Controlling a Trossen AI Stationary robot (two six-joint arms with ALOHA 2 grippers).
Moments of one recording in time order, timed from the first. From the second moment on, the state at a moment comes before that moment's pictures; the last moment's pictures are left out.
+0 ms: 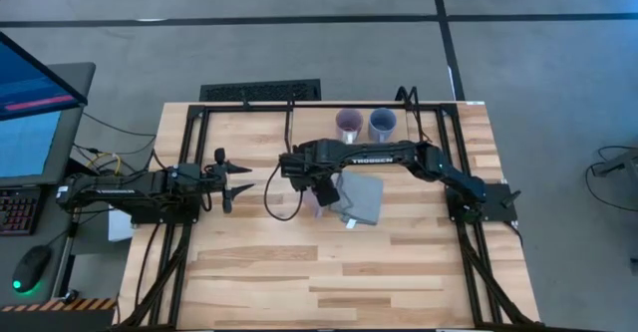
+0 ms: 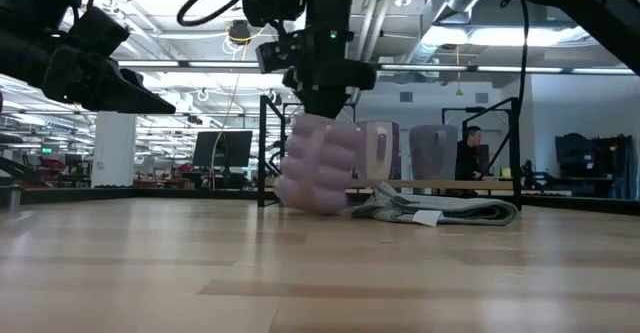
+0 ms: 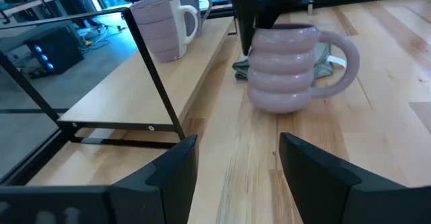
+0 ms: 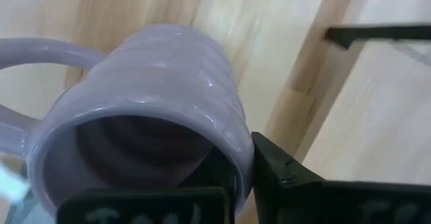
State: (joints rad) left arm 0.07 0.22 0.06 -0.11 -0.19 0.12; right arm -0.03 2.33 2.18 -1.30 0.19 -0.47
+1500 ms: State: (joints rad) left arm 0.07 0.22 0.06 -0.11 -0.19 0.14; right arm -0.02 2.33 2.18 -1.33 0.32 -0.20
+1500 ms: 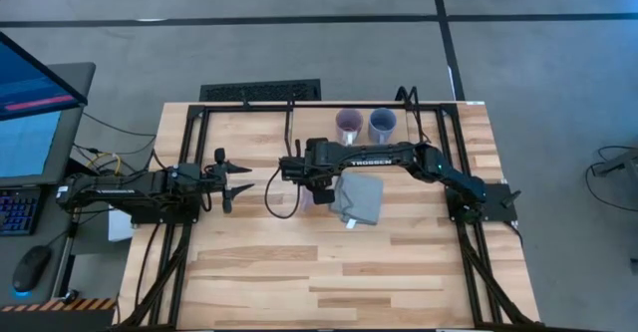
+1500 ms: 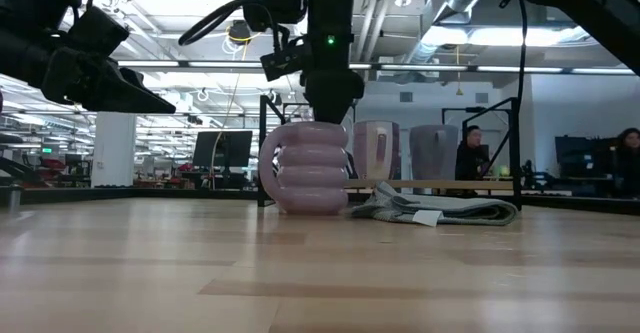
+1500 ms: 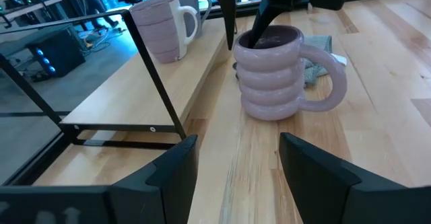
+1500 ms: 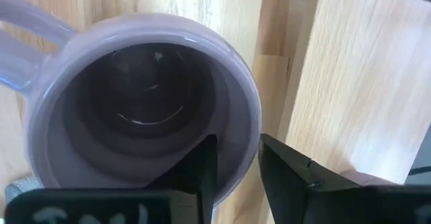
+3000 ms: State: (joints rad) left arm 0.07 0.22 0.06 -0.12 -0.15 0.14; right arm 0.02 2.31 2.35 -1.52 0.21 0.48
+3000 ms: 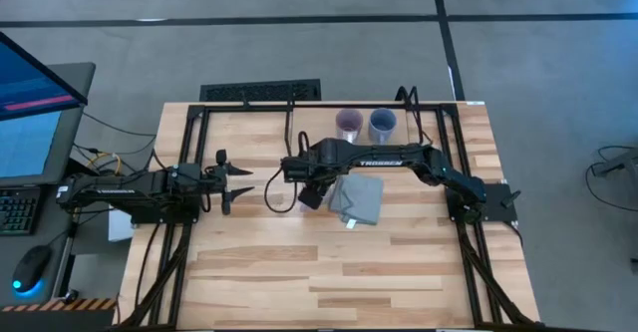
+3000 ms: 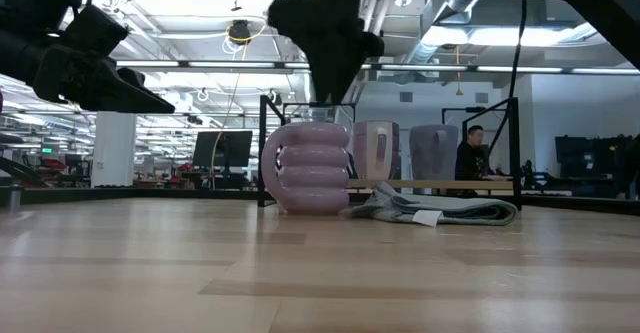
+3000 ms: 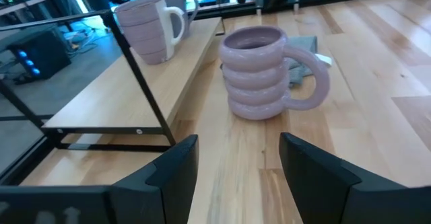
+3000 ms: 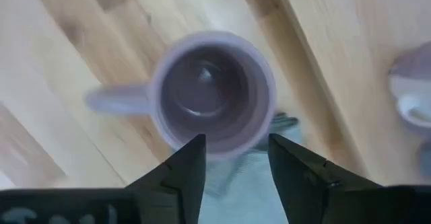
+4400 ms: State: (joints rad) left arm 0.07 0.22 0.10 -0.25 -0.11 0.16; right arm 0.07 1.94 1.94 -1.47 0.57 1.07
